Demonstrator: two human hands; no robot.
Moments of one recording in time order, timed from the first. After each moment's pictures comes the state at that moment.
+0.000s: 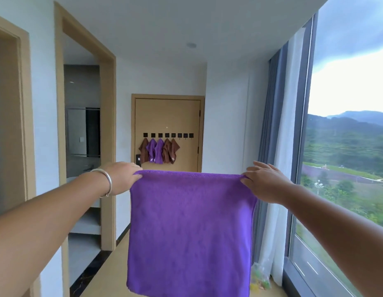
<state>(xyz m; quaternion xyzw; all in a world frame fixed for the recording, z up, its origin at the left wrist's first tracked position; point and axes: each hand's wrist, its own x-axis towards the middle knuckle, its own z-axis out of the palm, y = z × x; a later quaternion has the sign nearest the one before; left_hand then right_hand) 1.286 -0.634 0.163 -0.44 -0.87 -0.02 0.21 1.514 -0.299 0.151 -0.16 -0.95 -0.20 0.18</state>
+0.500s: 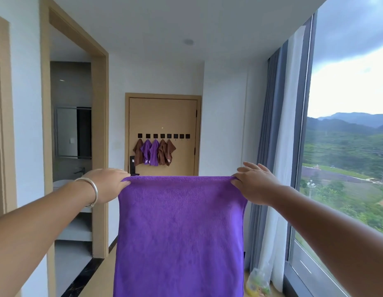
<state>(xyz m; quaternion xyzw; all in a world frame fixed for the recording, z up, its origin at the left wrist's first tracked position) 1.199 -0.620 0.141 -0.41 -0.88 -0.02 0.23 1.439 -0.296 0.152 -0.16 -0.95 -0.21 0.18</state>
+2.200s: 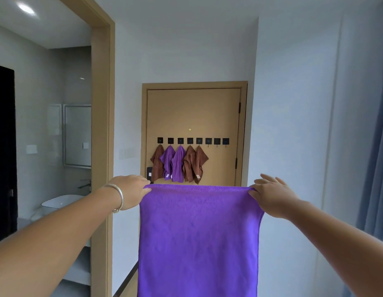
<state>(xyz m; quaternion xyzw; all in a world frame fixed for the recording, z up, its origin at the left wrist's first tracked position) 0.565 -0.291 0.126 -0.36 -0.91 0.01 0.20 0.751 0.073 0.115 -0.14 -0.96 -0.15 0.20</state>
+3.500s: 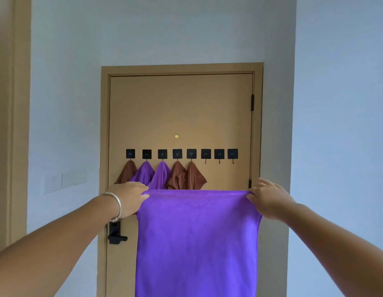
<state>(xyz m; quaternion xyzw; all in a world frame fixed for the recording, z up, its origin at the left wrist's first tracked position) 0.010 0.002 0.137 -0.38 -0.90 -0.05 0.22 0.227 0.340 0.138 -0.19 -0.95 -0.11 0.22</state>
